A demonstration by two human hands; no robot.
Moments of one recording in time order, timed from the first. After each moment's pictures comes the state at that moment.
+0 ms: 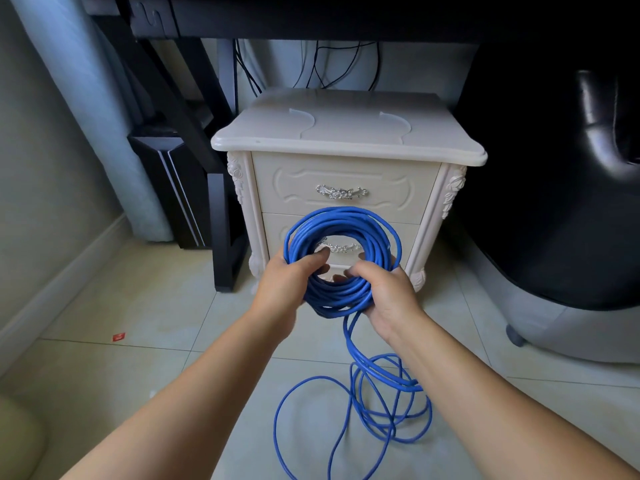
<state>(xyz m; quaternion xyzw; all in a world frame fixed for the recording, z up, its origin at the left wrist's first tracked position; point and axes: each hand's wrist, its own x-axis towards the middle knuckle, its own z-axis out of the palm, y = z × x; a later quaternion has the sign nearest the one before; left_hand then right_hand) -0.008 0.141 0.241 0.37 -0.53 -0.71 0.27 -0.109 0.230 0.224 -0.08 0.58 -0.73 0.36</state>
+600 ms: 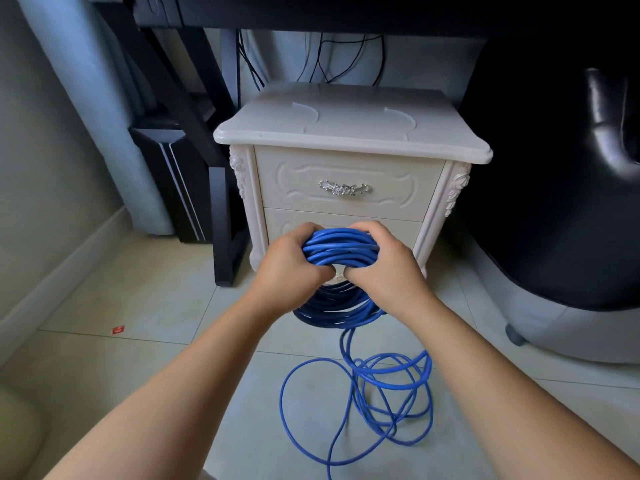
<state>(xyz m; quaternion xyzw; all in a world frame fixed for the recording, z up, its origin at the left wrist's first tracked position) -0.001 0.129 0.254 0.29 -0.81 -0.45 0.24 -0.114 0.236 0.250 -0.39 0.78 -0.47 0.15</state>
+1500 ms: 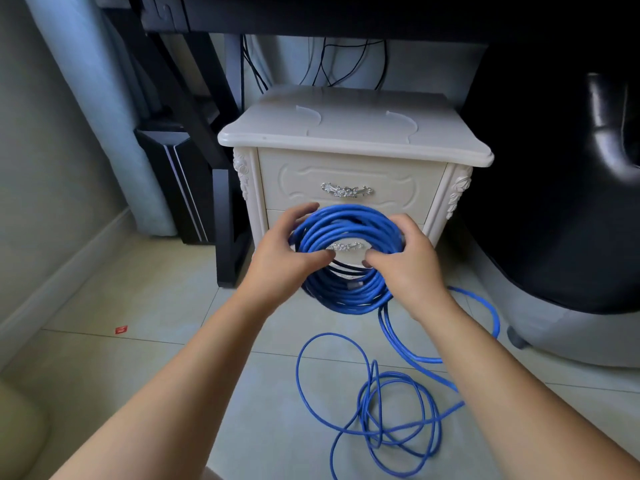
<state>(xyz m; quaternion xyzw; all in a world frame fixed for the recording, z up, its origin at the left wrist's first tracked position) 0.005 0.123 0.256 0.28 -0.72 -0.57 0.29 -0.120 0.243 0.257 -0.30 0.77 -0.55 0.13</state>
